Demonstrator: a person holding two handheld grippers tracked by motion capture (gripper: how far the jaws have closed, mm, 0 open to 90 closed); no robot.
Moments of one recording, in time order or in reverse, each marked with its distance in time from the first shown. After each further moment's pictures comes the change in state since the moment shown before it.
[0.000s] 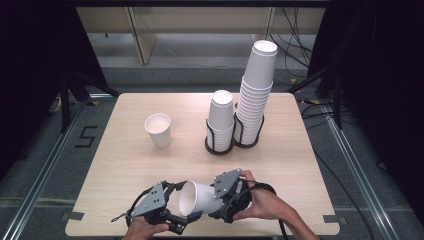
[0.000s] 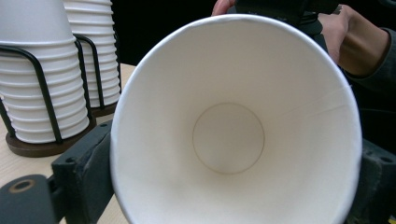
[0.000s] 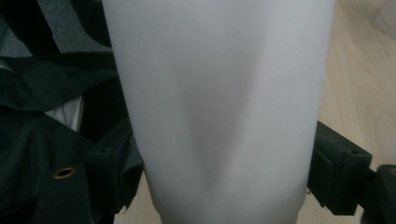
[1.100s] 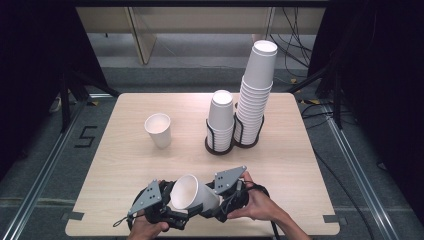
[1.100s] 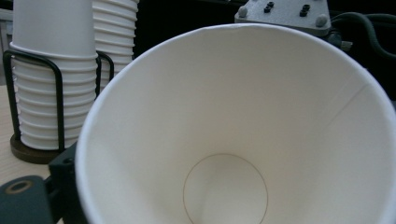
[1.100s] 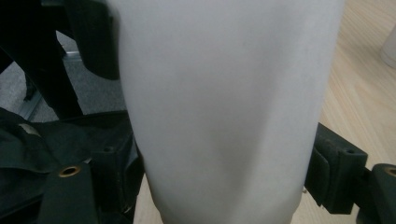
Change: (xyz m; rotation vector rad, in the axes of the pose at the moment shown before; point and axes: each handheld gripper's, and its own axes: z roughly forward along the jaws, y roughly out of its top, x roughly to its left) left arm 0.001 0.001 0.000 -0.128 0.025 -0.127; right arm -0.002 -0.006 0.014 -0.254 0.064 0.105
